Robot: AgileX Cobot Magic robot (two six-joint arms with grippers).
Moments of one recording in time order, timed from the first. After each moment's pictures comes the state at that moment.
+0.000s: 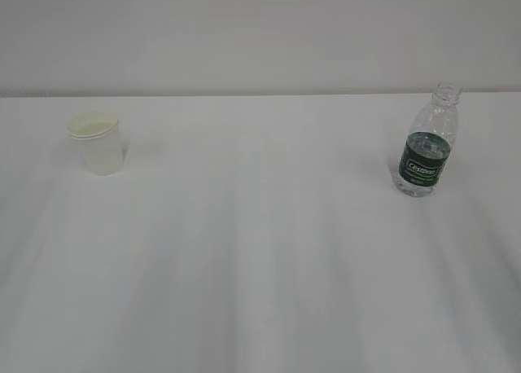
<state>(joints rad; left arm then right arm) 0.40 0.71 -0.29 0.98 -0.76 -1.12 0.04 0.72 -0.37 -0.13 -0.21 -0.03</state>
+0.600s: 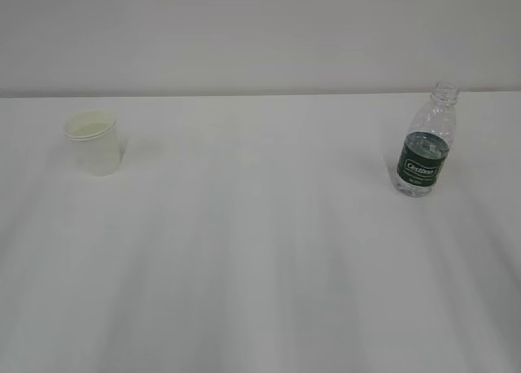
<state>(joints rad) 0.40 0.54 -0.17 0.99 -0.57 -1.25 0.04 0.72 -0.37 -0.13 -0.21 -0.03</state>
